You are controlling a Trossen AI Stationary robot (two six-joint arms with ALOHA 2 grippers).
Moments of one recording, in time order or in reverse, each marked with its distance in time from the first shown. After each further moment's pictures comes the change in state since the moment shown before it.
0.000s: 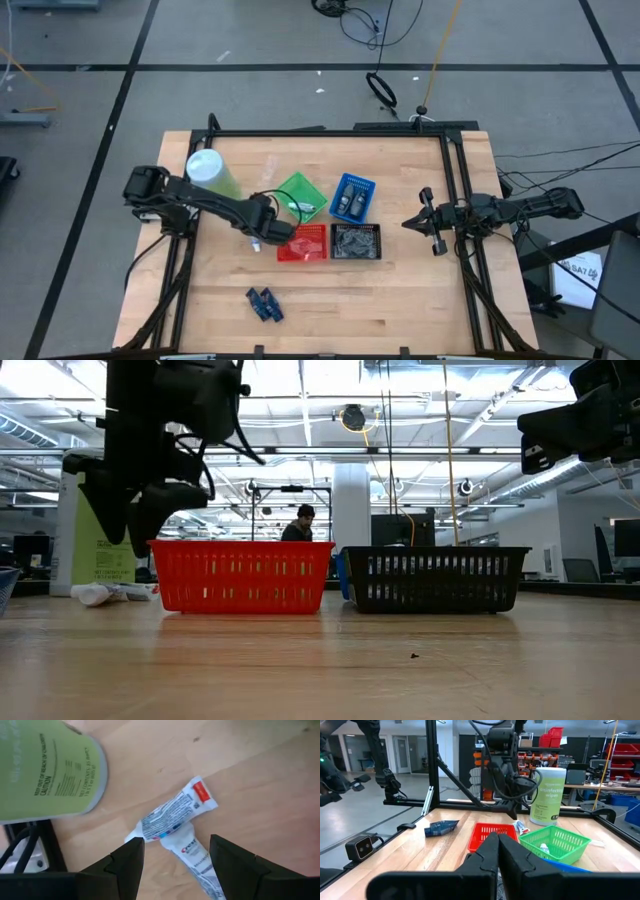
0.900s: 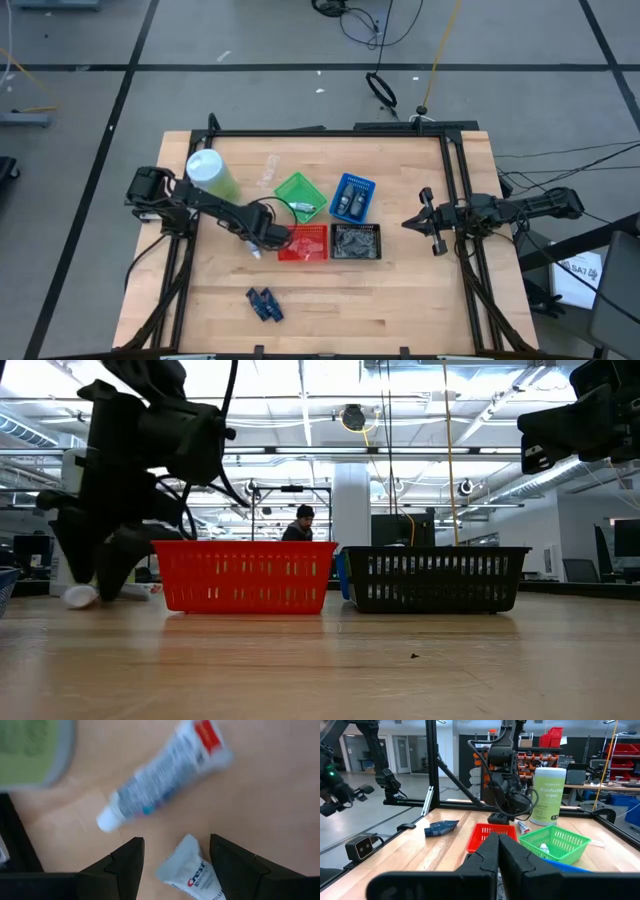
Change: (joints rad) left arm -0.002 0.033 -0.156 0.174 0.136 0.011; right arm 0.000 0.000 0.000 0.000 0.000 0.000
